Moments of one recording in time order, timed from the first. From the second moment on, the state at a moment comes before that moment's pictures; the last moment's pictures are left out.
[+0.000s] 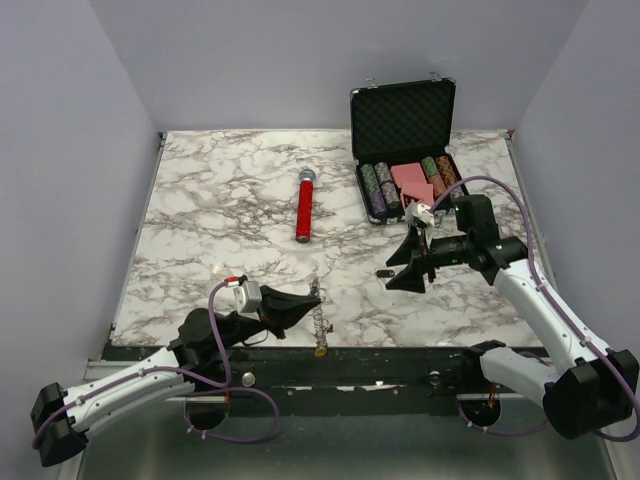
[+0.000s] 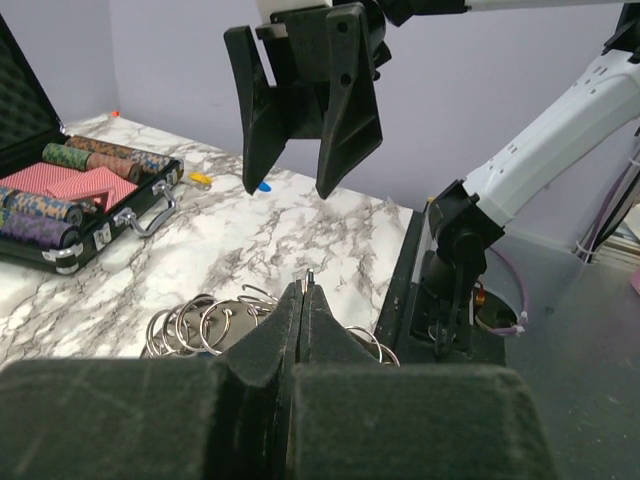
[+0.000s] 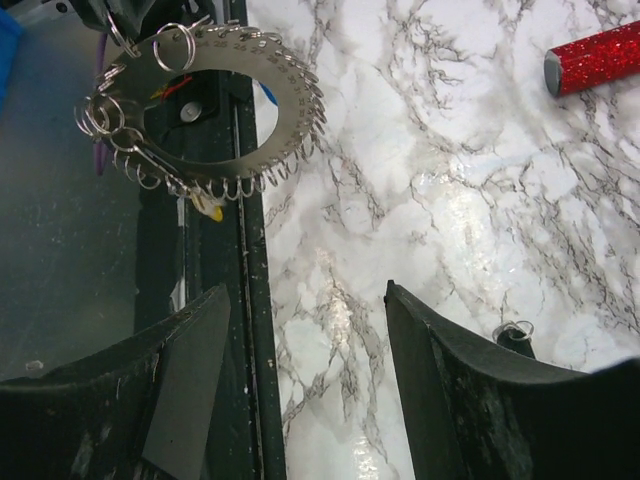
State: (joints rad) left arm -1.03 0.35 0.09 0.58 0.17 -0.26; right arm 0.28 1.06 0.85 -0.61 -1.12 -0.48
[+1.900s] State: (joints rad) left arm -1.03 0.32 0.06 0.58 0.17 -0.23; right arm -0.03 1.04 0.78 -0.73 -1.24 -0.77
